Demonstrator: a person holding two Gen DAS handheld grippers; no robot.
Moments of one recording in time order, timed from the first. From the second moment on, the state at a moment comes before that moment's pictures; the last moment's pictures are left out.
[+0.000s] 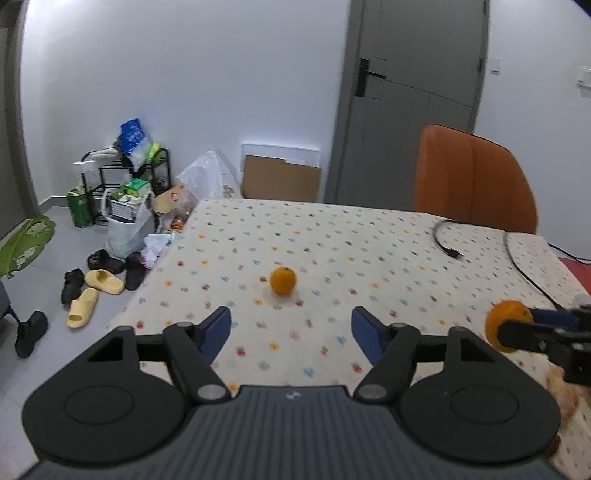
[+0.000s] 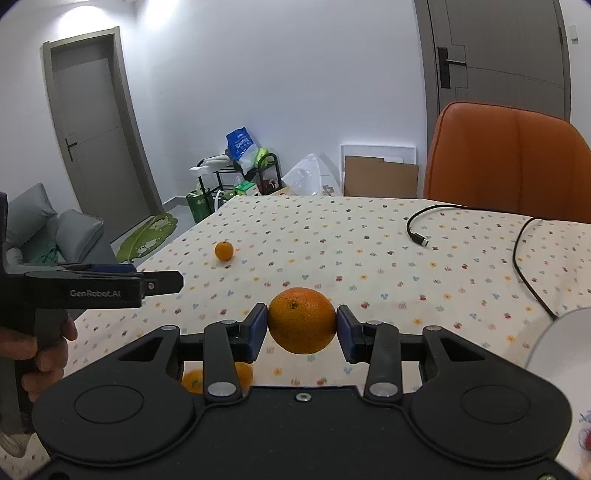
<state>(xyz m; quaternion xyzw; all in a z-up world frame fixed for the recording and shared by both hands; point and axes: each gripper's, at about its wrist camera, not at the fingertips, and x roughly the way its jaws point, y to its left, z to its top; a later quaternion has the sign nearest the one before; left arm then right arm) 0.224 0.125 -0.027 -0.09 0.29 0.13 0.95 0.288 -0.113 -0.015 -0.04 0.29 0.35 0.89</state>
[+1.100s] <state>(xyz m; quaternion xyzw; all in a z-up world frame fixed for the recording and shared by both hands) 0.291 0.139 -0.059 -0.08 0.30 0.15 0.94 0.355 -0.095 -0.030 0.00 0.31 0.26 0.92</state>
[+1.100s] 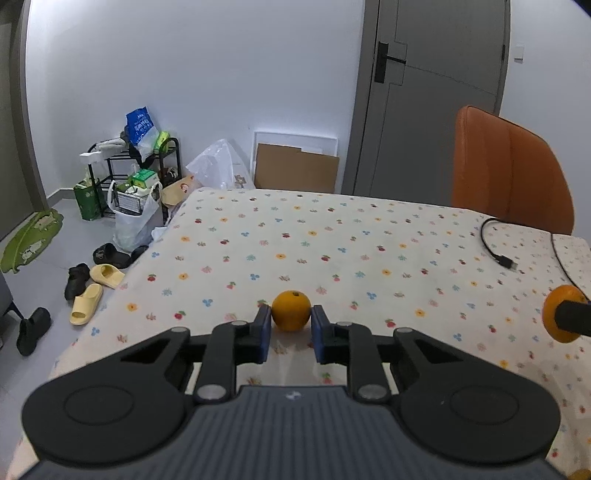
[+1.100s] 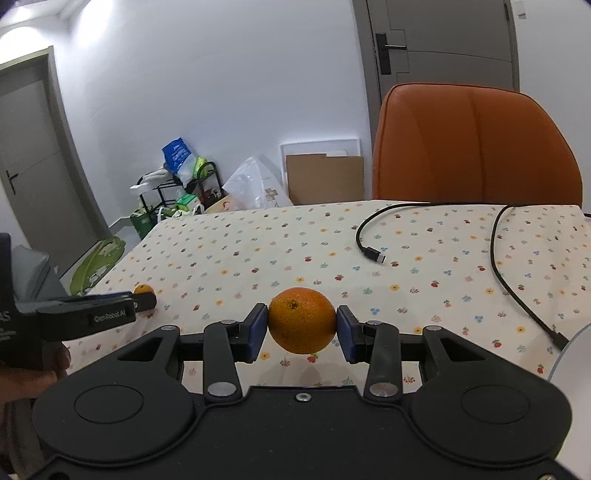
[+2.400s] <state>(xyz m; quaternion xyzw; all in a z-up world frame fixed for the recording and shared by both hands) 0.220 -0.024 0.000 -0.07 0.25 0.03 0.97 0.282 -0.210 0.002 0.02 0.27 0.21 0.94</state>
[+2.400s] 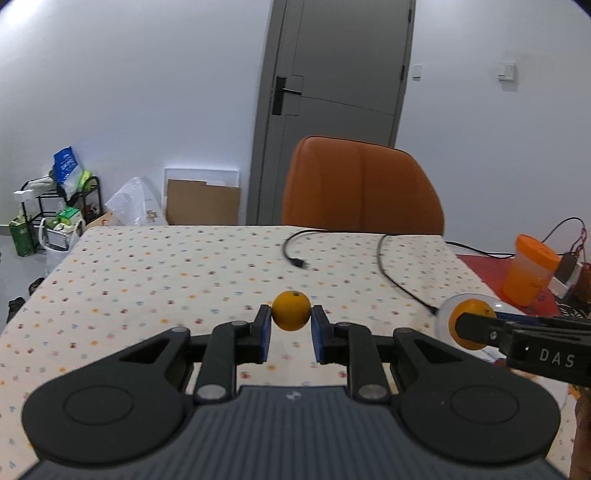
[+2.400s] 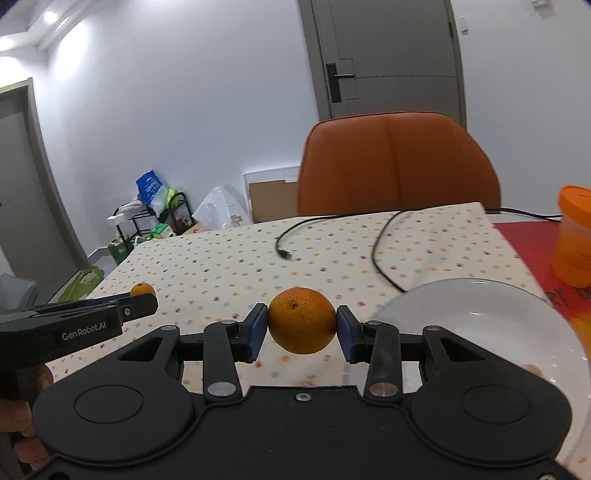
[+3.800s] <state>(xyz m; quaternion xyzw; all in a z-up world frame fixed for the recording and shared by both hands) 0.241 -0.171 -0.022 -0.06 0.28 -0.07 0.95 0.291 -0.346 -0.032 0.08 0.28 0.12 0.95</state>
